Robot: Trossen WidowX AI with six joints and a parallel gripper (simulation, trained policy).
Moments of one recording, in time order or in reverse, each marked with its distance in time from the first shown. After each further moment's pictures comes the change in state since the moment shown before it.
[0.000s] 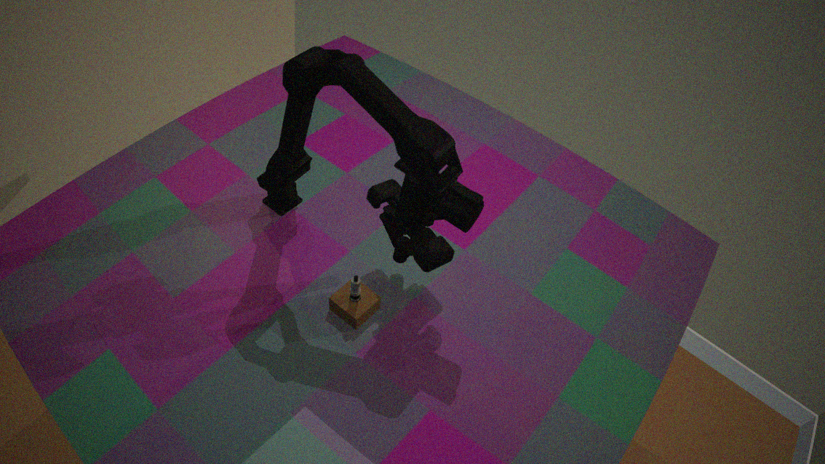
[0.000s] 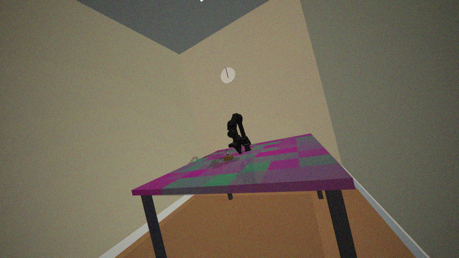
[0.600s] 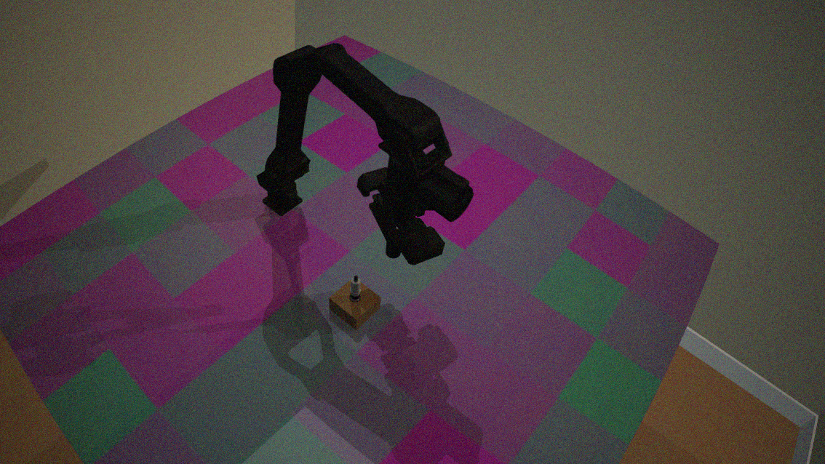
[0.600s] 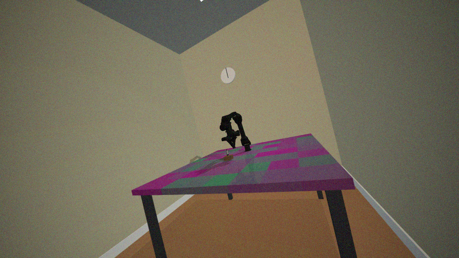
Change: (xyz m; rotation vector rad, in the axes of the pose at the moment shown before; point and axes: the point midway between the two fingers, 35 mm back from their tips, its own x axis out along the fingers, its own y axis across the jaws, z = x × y) arm -0.061 -0.013 -0.041 0.096 -0.026 -0.058
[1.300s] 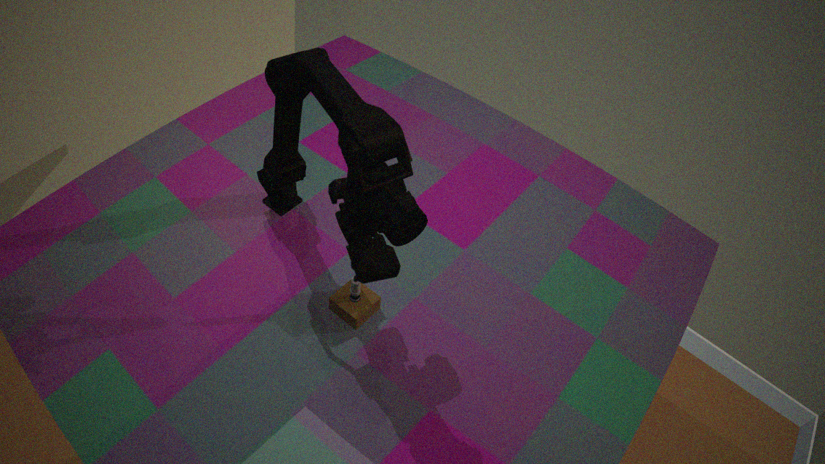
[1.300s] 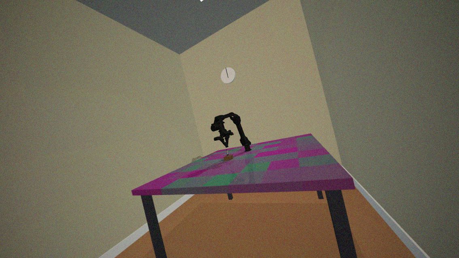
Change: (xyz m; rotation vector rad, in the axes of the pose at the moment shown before) arm -0.019 -0.013 -0.075 0.183 0.005 0.021
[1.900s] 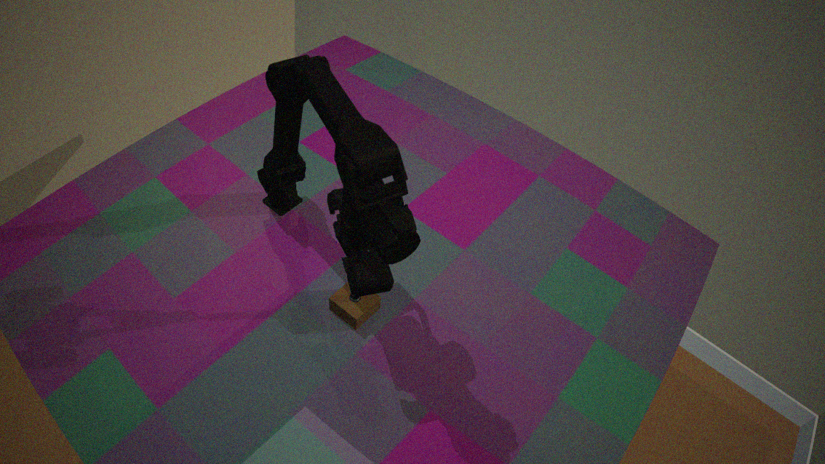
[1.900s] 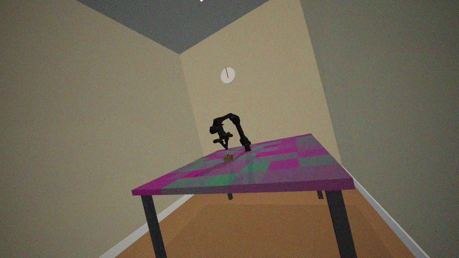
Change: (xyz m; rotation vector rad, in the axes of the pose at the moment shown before) arm 0.017 -0.007 -0.006 0.041 -0.013 0.034
